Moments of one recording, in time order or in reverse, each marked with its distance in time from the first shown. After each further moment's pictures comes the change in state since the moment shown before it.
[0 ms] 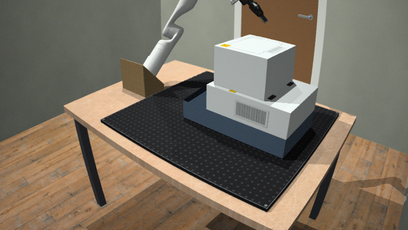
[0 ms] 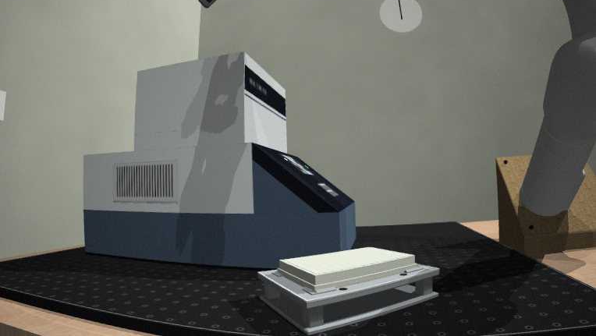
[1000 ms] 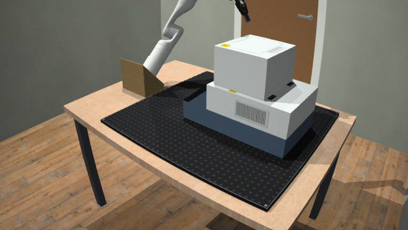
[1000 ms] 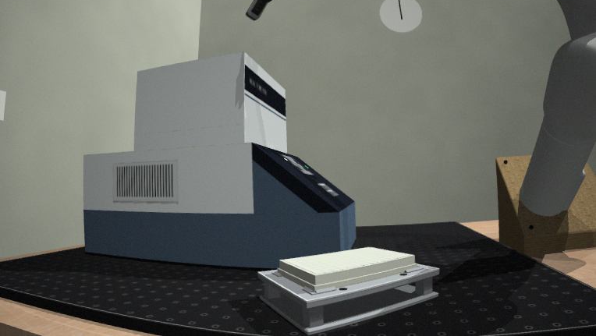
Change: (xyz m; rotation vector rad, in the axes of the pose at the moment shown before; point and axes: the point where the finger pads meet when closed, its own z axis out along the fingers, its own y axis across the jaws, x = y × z) arm 0.067 -0.024 -0.049 -0.067 0.248 -0.031
